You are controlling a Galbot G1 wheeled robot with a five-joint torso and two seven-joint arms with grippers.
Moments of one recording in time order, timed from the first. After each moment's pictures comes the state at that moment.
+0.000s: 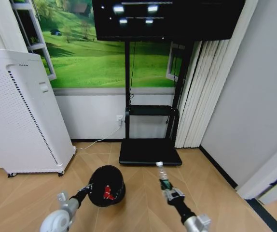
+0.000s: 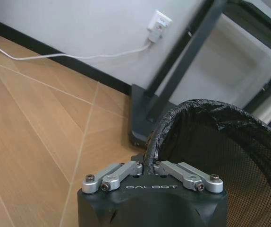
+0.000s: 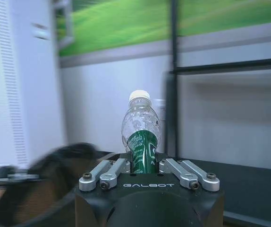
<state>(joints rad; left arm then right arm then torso) 1.44 -1.05 -0.48 -1.83 -0.99 0.30 -0.02 -1.78 1.09 0.30 2.22 0.26 0.10 -0.01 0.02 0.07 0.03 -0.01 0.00</state>
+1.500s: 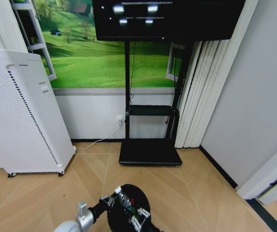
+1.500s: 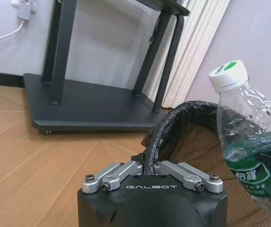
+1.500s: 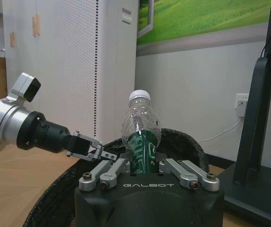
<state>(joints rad) 1.52 -1.07 -0.40 -1.88 -0.60 0.22 0.41 -1.60 1.06 0.09 1.96 0.14 0.26 -0.19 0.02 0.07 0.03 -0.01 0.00</state>
